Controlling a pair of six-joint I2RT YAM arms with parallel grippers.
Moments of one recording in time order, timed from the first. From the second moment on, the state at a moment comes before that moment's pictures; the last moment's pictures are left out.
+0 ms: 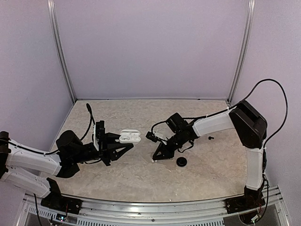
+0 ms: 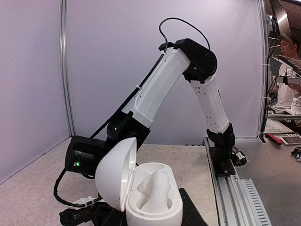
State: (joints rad) left arm -0.90 1.23 0.33 1.14 0.46 -0.06; right arm 0.76 2.07 1.26 -0.23 -0.69 -0.29
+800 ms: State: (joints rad) left arm -0.90 1.23 0.33 1.14 0.46 -0.06; right arm 0.73 1.99 1.16 -0.19 -0.56 -0.09
